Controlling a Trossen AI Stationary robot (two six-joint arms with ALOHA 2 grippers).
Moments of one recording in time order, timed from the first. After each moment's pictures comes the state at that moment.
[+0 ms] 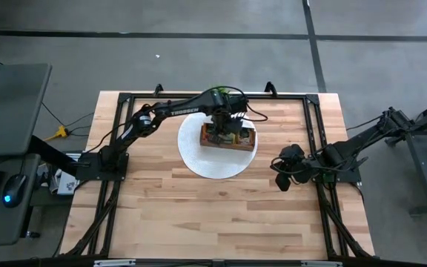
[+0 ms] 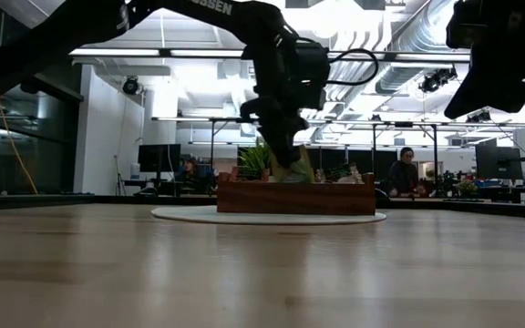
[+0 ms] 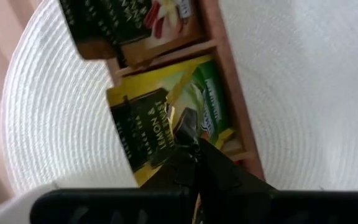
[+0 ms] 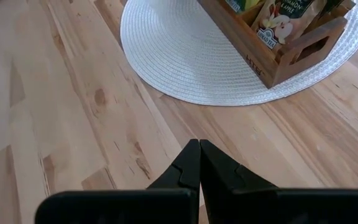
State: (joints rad) left arm 0.30 2.33 2.23 -1.23 0.08 0.73; right arm 0.45 0.89 0.57 -0.58 0.49 0.93
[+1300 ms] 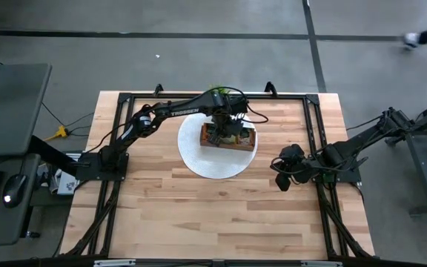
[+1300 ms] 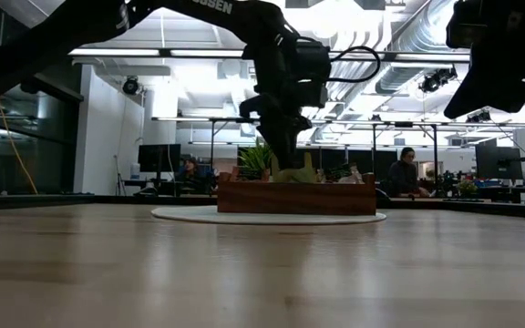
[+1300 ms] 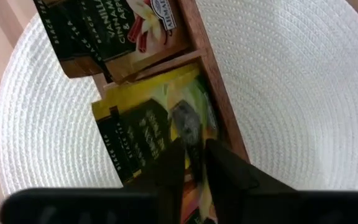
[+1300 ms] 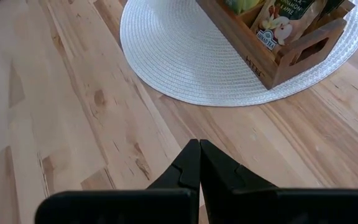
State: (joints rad) left arm 0.29 2.33 2.23 -1.23 0.11 0.78; right arm 0.45 0.89 0.57 -0.58 0.49 0.93
